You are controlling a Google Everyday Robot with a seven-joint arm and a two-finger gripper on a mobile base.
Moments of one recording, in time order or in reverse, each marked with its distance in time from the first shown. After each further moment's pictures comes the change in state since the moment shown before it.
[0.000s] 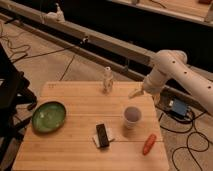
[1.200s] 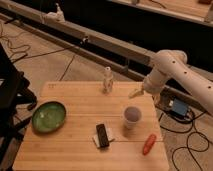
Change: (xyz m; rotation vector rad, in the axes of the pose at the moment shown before) arm 0.002 0.002 0.000 0.002 0.002 0.016
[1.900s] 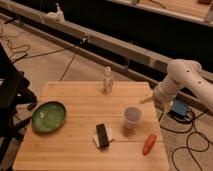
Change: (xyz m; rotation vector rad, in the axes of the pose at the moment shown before) arm -0.028 0.075 0.019 0.005 -0.018 0.214
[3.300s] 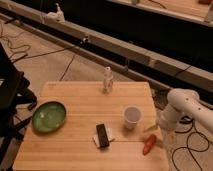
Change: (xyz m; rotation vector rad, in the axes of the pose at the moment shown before) arm -0.094 0.064 0.107 -0.099 -0.241 0.084
